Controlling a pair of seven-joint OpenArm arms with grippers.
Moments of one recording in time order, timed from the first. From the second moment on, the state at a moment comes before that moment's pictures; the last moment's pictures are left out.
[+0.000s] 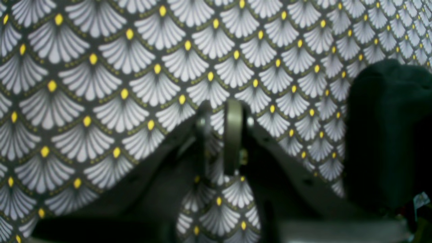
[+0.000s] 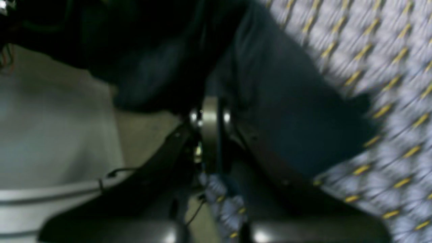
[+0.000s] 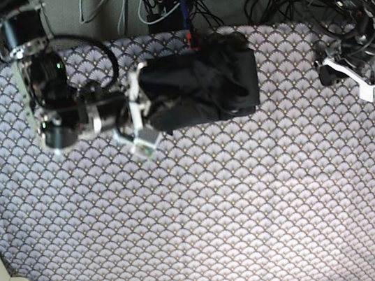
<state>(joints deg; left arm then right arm) 5.7 -10.1 -41.1 85.3 -31.9 -39.4 61.8 1.0 13.2 -11.4 99.0 57.7 39.6 -76.5</state>
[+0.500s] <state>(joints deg) 6.8 -10.5 -41.1 85.5 -32.0 -39.4 62.2 1.2 3.5 -22.5 89.5 49.5 39.4 -65.5</state>
